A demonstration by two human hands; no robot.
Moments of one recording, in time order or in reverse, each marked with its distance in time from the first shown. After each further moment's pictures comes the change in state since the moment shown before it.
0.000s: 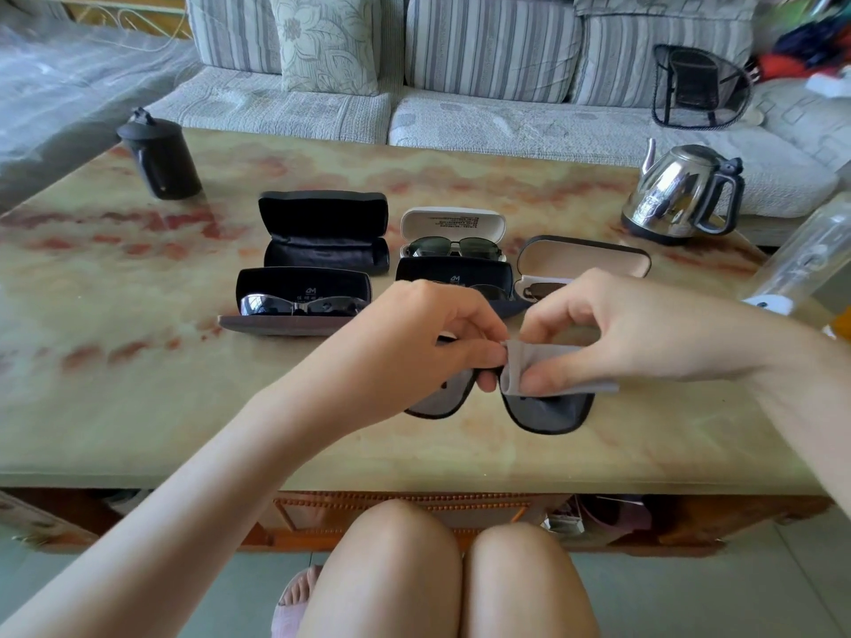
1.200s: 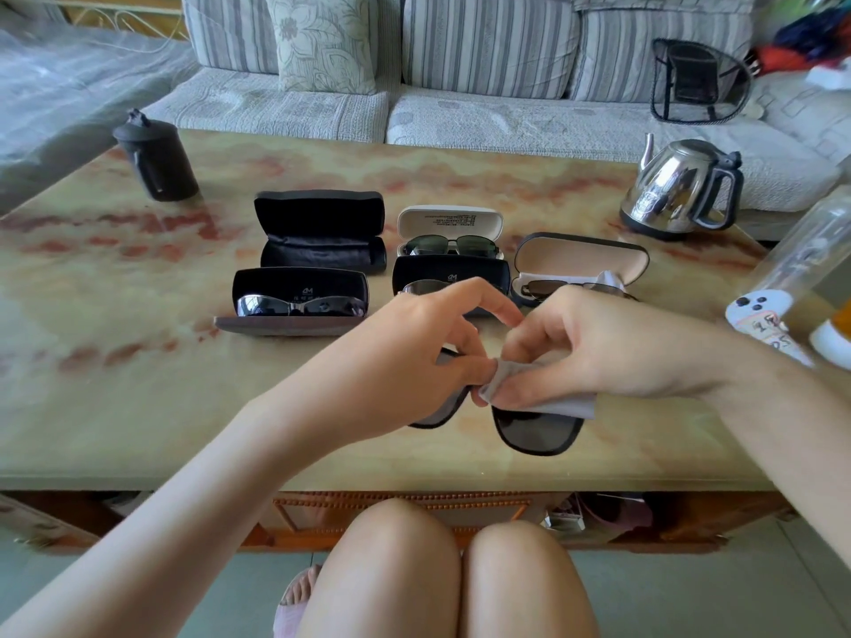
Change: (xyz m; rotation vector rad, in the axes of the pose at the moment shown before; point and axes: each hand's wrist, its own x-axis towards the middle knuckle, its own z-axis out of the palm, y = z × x) left_hand -0.003 -0.001 0.005 0.073 -0.033 0.037; right_hand 0.005 0.000 0.017 0.173 -0.020 0.019
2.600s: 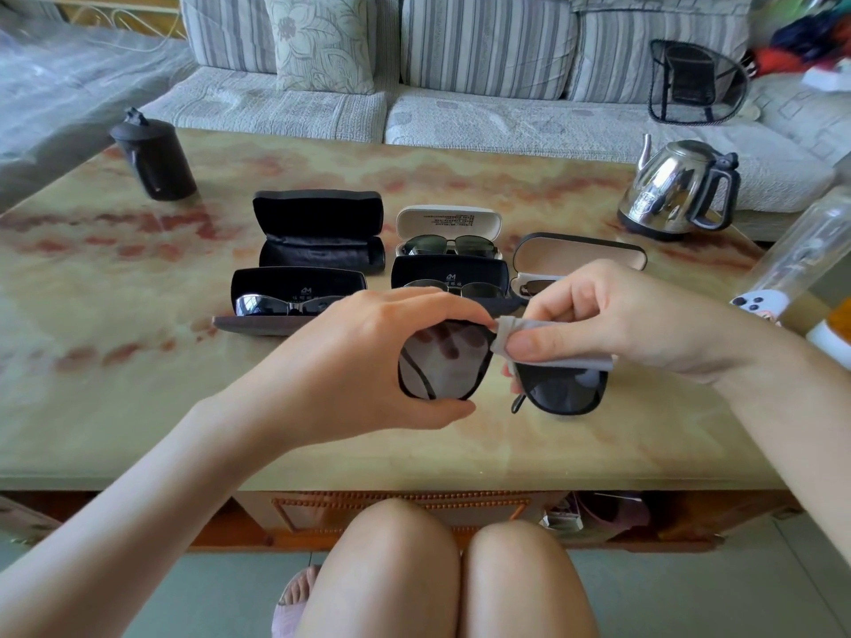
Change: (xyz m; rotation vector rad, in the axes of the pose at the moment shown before) left_hand -0.014 -0.025 -0.012 0.227 0.121 0.252; right_hand -0.004 0.007 -0.014 0.124 0.091 -0.034
